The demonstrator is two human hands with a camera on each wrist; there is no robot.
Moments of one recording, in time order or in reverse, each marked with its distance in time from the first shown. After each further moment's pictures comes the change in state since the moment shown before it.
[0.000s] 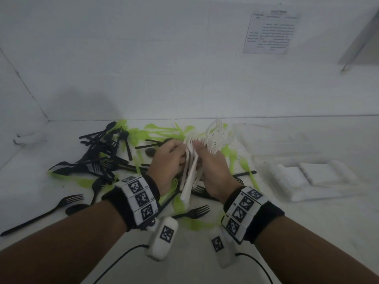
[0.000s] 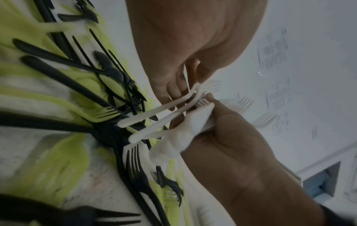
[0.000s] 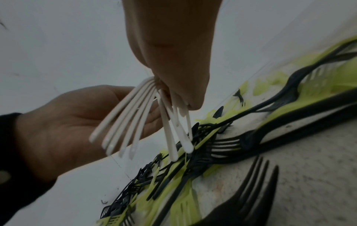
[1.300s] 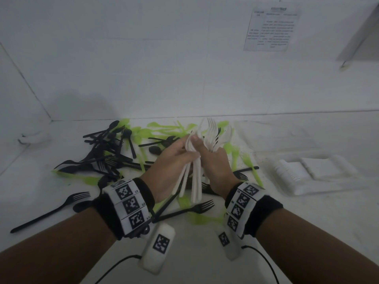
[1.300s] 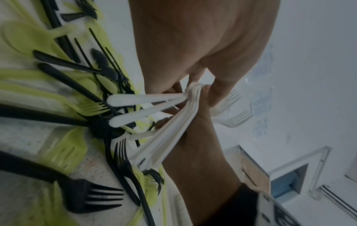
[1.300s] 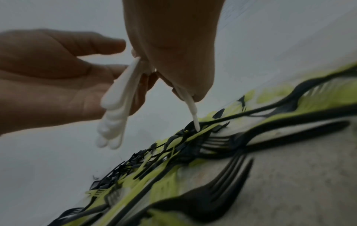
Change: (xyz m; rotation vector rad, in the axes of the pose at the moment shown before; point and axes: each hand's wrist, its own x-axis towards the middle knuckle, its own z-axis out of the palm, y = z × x) left_hand -0.031 0.008 -0.012 -0.050 -0.288 0.058; right_hand -0.017 -0.007 0.007 -0.164 -0.019 -0.082
